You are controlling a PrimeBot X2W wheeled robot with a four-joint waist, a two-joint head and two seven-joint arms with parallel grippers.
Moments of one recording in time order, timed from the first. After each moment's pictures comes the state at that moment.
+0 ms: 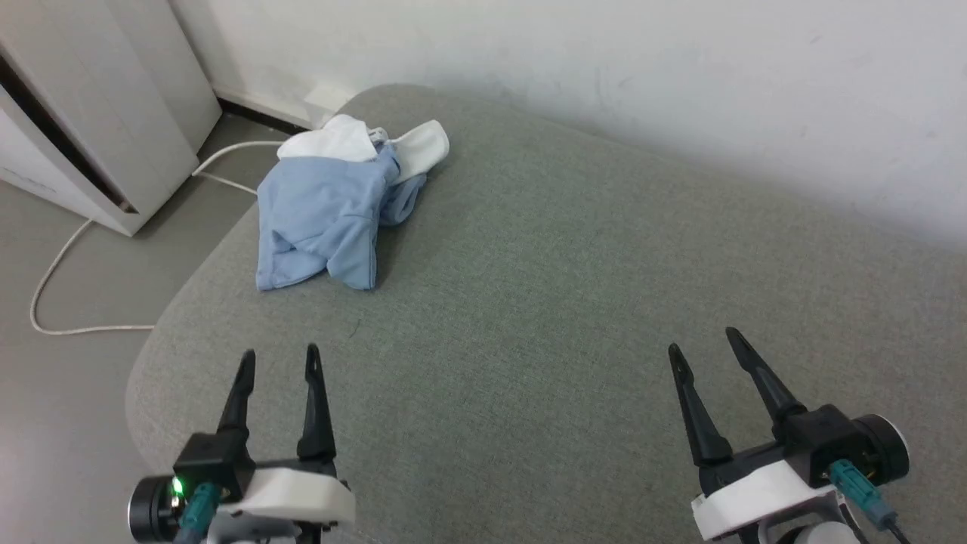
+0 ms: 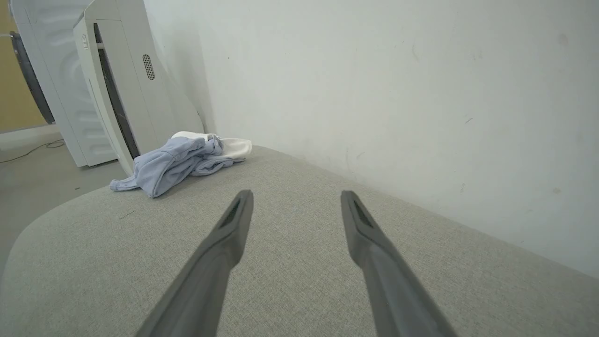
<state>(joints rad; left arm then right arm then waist) 0.03 0.05 -0.05 0.05 -0.13 0.08 -0.25 0.01 -0.05 0.11 0.08 0.03 0.13 -0.25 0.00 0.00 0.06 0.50</state>
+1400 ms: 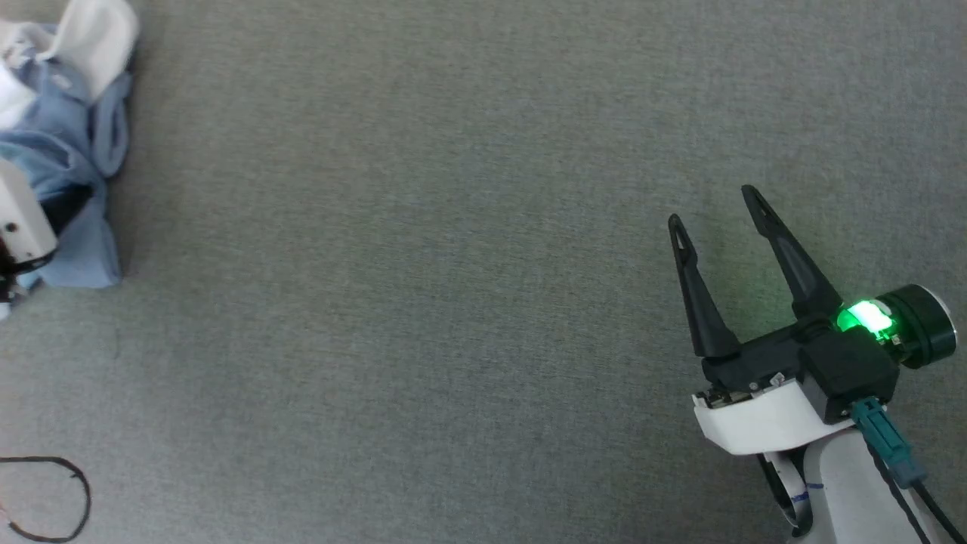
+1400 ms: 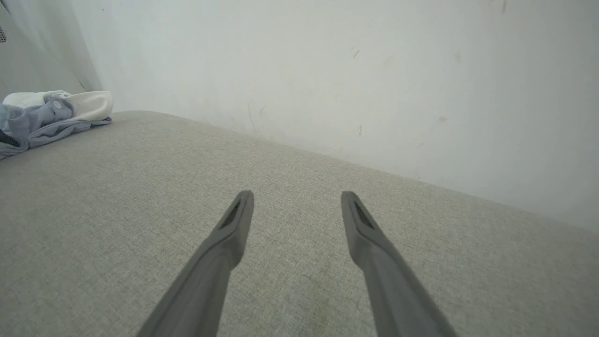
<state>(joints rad) -0.88 0.62 -0.16 0.82 -0.72 -0.12 0.66 -0.17 -0.05 0.14 -0.11 -0.12 0.13 -0.26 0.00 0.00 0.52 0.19</state>
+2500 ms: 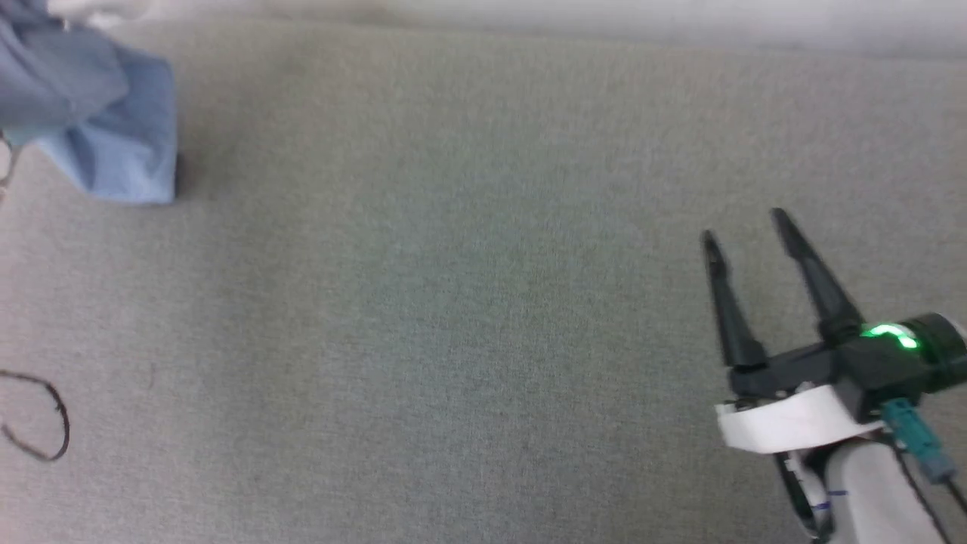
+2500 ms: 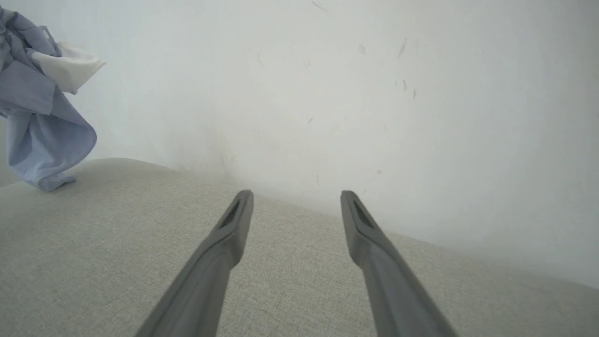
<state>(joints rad) -0.89 0.67 -0.21 0.65 -0.83 -0.12 -0.01 -0.14 -0.05 0.07 -0.06 -0.06 0.13 -0.26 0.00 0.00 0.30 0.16</state>
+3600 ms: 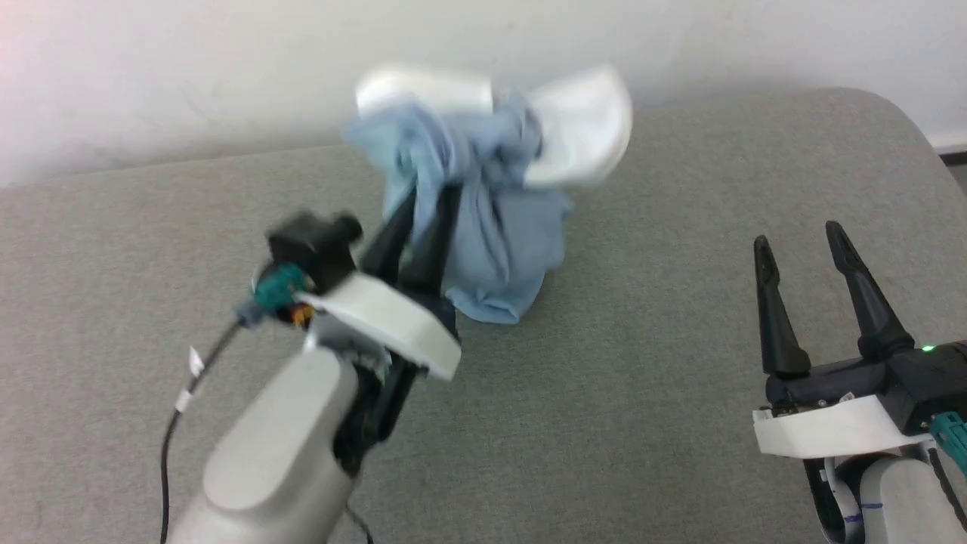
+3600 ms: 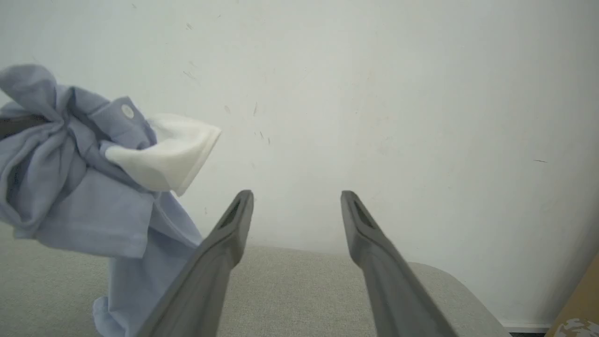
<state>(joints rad) -0.56 0.27 -0.56 0.10 -0.69 0.10 -0.17 -0.09 -0.05 -0.01 -0.09 -0.02 0.13 -0.26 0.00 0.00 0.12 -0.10</state>
